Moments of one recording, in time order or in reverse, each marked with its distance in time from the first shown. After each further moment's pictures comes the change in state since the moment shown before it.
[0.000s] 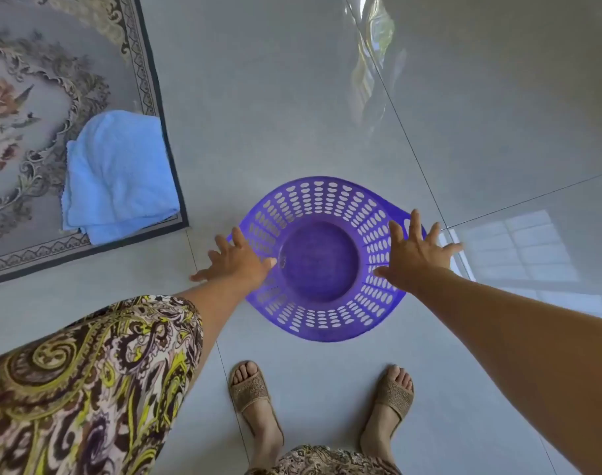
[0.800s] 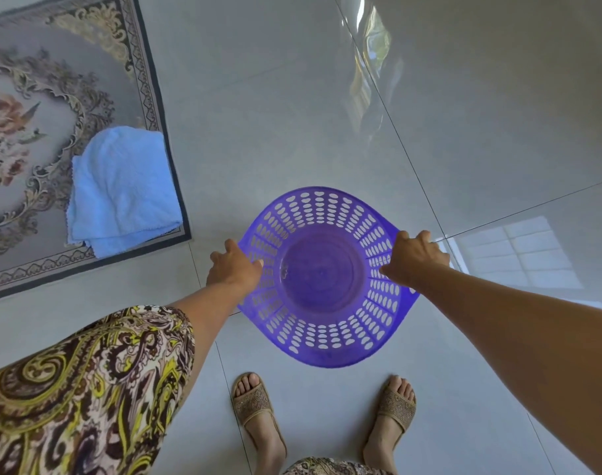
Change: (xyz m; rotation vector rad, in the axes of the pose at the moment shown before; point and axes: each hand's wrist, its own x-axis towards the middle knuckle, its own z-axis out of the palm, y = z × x) left_hand 0.008 0.002 -0.018 -0.204 0.049 -0.036; right_hand 0.003 -0.001 -0.032 0.245 -0.020 0.092
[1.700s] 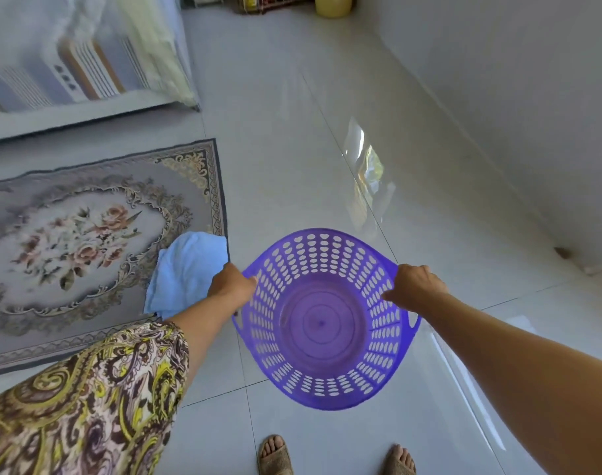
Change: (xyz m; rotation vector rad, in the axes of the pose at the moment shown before) left_hand -0.167 -0.030 -0.278 -0.200 0.094 0.116; right_hand -0.233 -0.051 -0.201 0.173 0.113 -0.136
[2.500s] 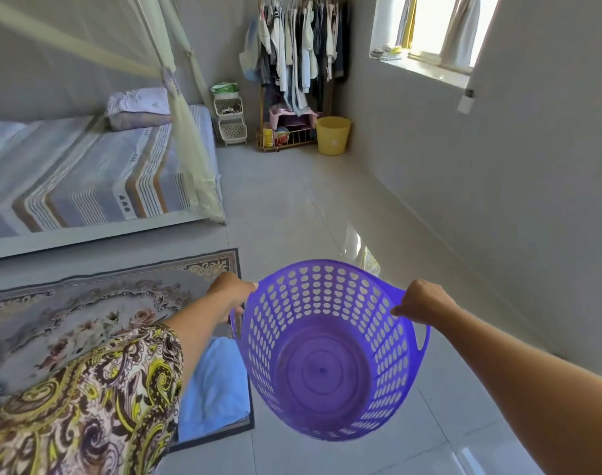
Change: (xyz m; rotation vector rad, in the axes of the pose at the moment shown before) left_hand -0.080 0.061 -0.279 -0.363 0.028 0.174; right_hand -0.102 -0.124 -0.190 -0.085 0.315 -0.086
